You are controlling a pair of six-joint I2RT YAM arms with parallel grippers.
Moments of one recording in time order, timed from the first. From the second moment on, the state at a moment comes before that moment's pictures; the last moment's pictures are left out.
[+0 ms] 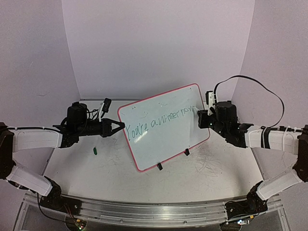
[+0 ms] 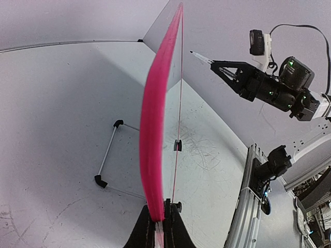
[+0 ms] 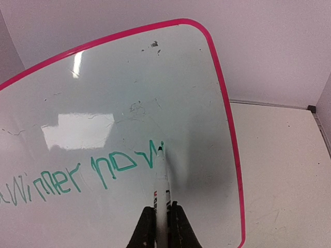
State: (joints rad) left arm -0.51 1.32 0.66 0.36 0.63 -0.39; right arm 0.60 1.37 0.79 0.26 0.29 0.22
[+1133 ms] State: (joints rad) left arm -0.50 1.15 0.69 0.20 0.52 -0.41; right arm 0.57 0.99 0.73 0.12 0.22 0.24
